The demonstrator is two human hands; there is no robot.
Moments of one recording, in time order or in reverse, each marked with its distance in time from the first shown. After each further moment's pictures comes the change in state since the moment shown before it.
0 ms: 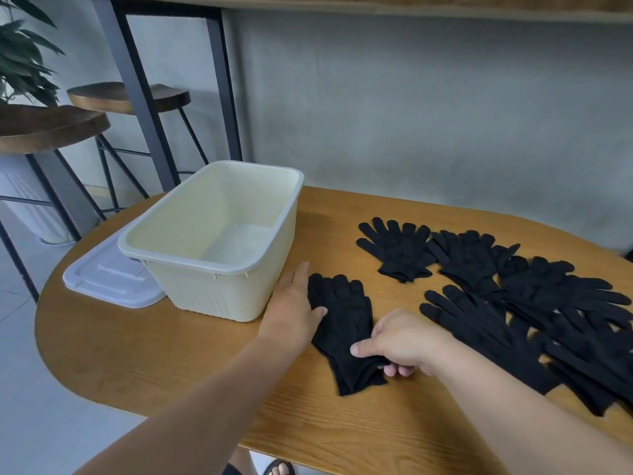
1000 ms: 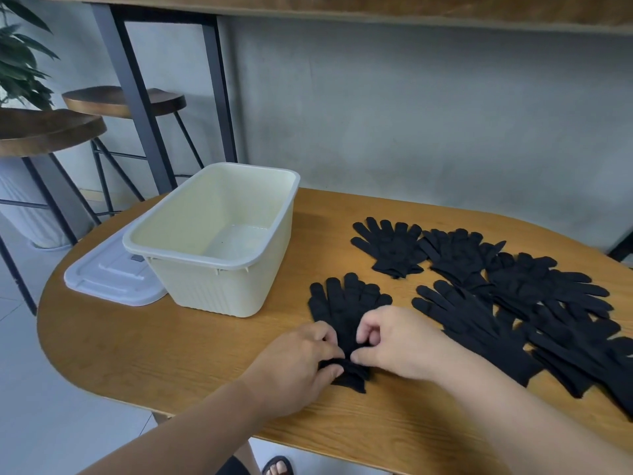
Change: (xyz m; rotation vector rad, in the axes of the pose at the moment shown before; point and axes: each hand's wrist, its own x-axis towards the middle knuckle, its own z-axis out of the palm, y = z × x) left_hand -0.070 -0.011 -0.010 0.127 -0.250 0.589; right_hand -0.035 0.006 0.004 -0.469 0.238 -0.358
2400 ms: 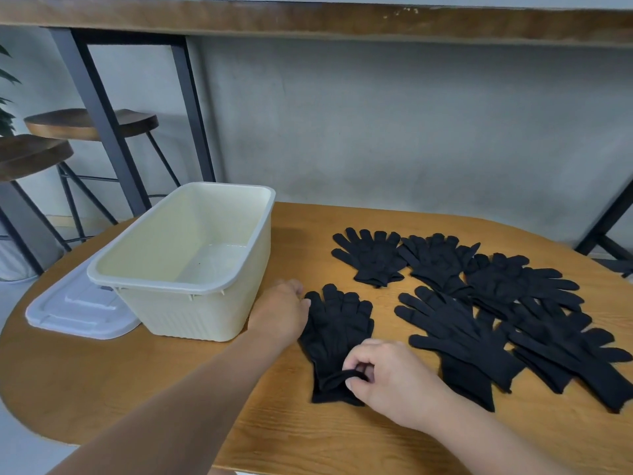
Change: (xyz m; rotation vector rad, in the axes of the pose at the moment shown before) left_hand 0.092 -0.031 -0.014 -0.081 0.168 -0.594; right_hand -0.019 0.018 0.032 0.154 0.151 -0.109
